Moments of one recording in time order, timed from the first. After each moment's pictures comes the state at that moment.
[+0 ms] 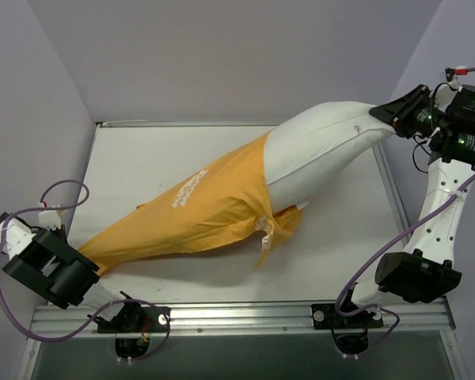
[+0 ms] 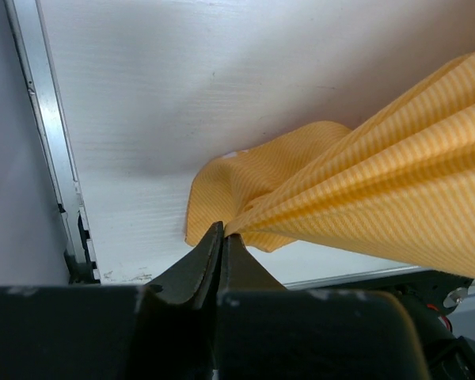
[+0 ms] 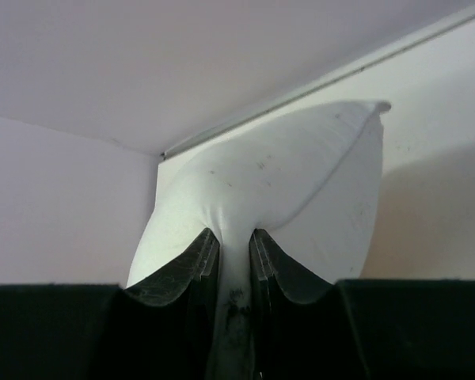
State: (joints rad) left arm 1.00 1.55 1.08 -1.04 0.36 0.87; right arm -0.43 1.47 1.81 -0.73 -0.78 0.60
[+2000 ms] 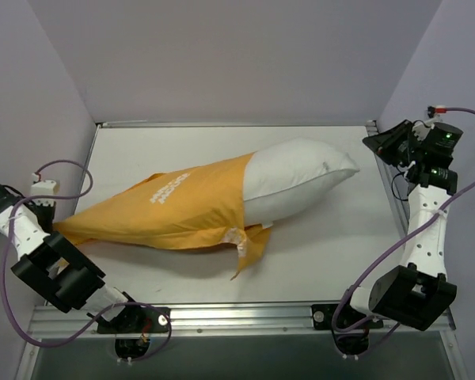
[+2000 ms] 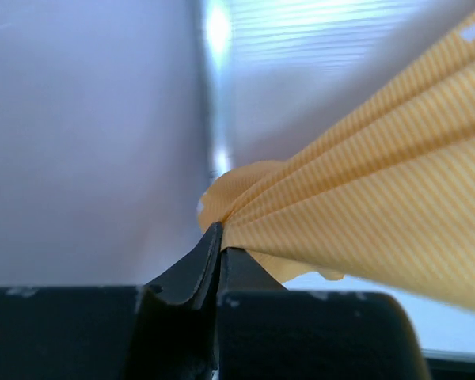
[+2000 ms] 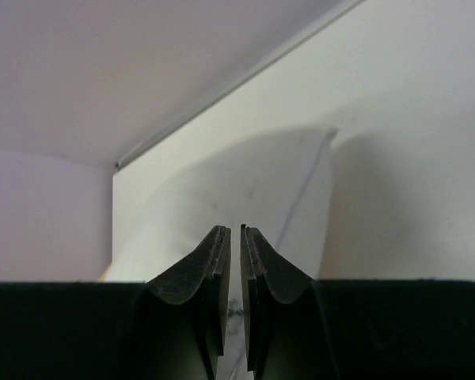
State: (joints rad) left arm 0.84 1.50 1.16 -0.83 0.28 0.89; right arm -0.40 1.29 1.28 -0.45 -0.64 0.61
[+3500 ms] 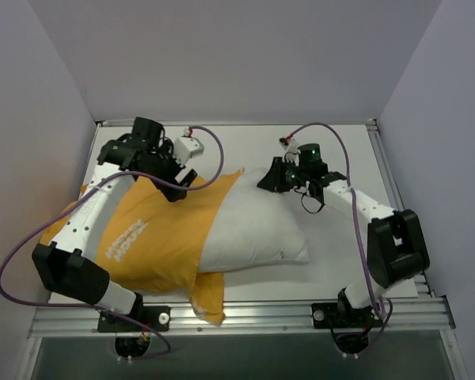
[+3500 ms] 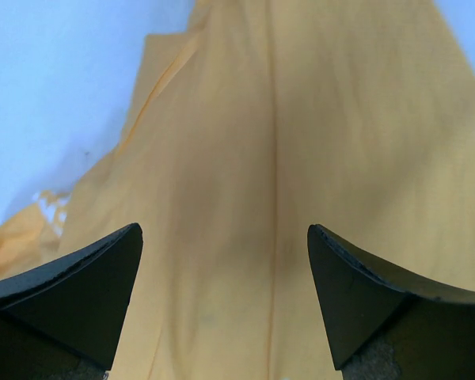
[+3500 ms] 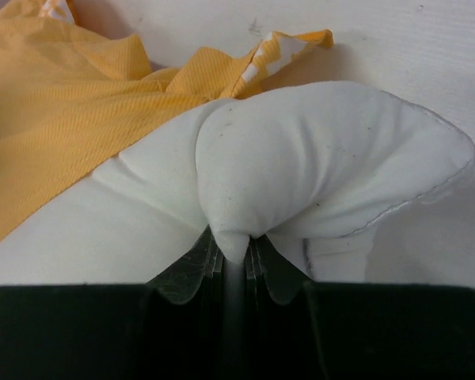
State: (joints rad) left arm -0.27 1.45 1.55 -1.10 0.29 0.56; right arm 0.33 1.60 1.01 -0.05 -0.54 0.41
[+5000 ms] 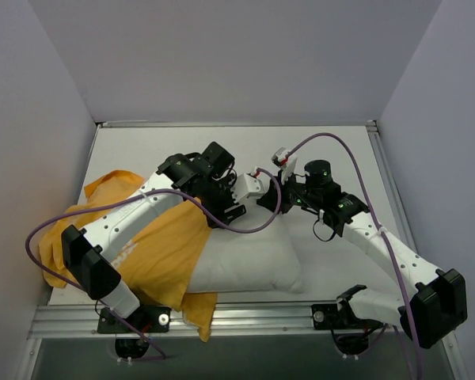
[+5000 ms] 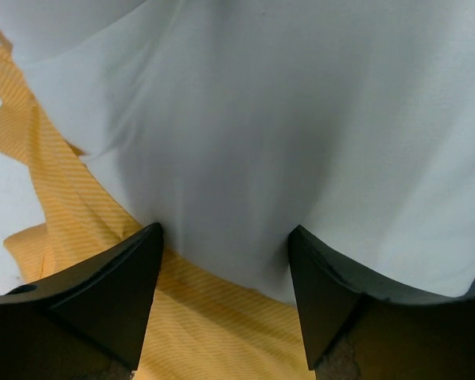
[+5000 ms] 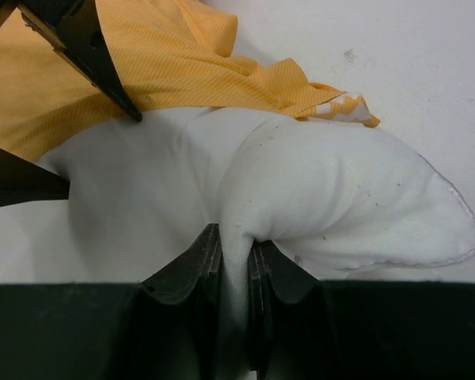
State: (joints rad) left arm -0.79 1.61 1.64 -1.16 0.24 0.50; right arm 0.50 1.16 0.88 -0.19 -0.50 0.06
